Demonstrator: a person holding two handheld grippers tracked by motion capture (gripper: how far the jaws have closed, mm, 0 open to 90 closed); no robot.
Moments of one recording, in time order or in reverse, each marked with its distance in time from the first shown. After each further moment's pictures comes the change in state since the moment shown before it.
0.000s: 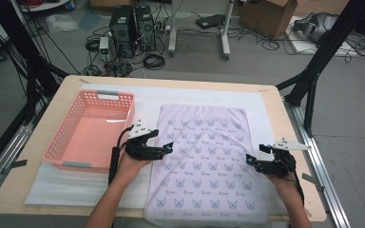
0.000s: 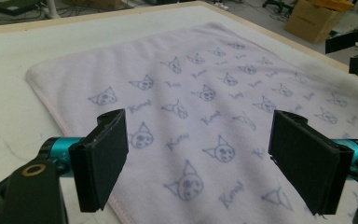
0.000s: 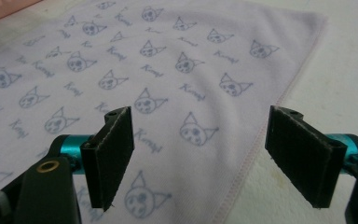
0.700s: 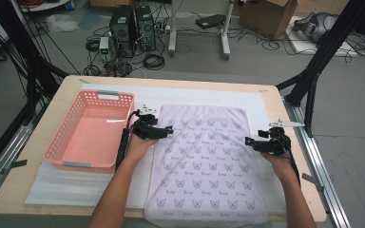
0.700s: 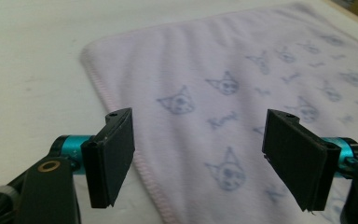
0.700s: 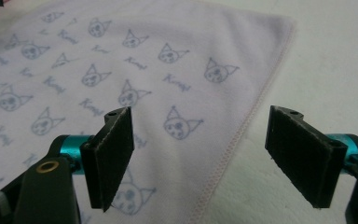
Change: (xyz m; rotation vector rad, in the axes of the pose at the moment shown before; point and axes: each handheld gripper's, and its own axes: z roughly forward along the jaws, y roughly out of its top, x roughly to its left) left arm 0.051 0.011 0.053 0.129 0.189 -0.125; right arm -0.042 0.034 0.039 0.075 -0.033 0.080
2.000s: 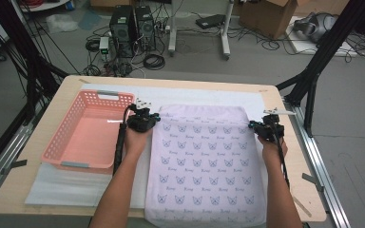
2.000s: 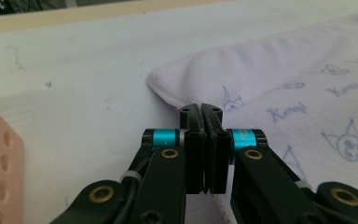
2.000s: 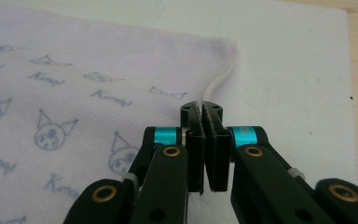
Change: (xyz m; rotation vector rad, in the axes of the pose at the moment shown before) left arm 0.013 0.014 -0.004 -0.044 0.130 0.024; right arm -0.006 0.031 0.027 -0.014 -0.206 0.060
